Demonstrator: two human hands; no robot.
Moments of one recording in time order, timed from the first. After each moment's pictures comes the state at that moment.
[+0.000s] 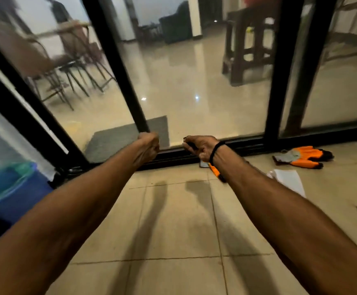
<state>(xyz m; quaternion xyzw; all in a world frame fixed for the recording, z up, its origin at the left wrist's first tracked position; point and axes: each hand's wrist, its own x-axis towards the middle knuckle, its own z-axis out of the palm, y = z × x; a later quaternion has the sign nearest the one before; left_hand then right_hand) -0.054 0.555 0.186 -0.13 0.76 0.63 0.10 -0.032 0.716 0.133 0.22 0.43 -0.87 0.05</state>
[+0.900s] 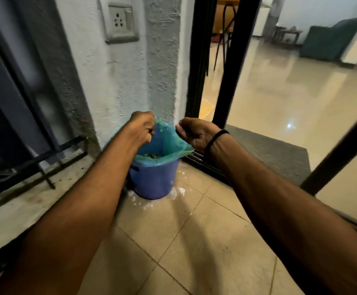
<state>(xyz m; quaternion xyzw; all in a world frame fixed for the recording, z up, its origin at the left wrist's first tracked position) -0.157 -0.022 0.197 -0.34 0.63 0.68 -0.18 -0.191 0.118 0.205 0.07 0.54 -0.79 0.28</state>
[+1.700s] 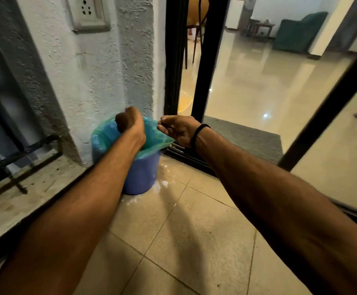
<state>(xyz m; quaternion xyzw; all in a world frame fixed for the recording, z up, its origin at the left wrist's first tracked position) -0.215 -0.014 0.141 -0.41 0.55 0.68 -0.27 -0.203 0.136 0.184 0.04 0.57 -0.78 0.26</state>
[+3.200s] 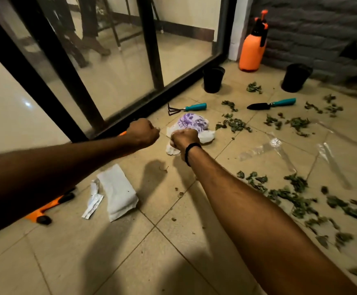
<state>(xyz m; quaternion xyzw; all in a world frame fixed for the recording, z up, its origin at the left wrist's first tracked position) 0.134 1.062 0.112 0.42 0.88 0.17 0.16 0.230 1.148 0.029 0.54 0.55 -0.59 -0.23</state>
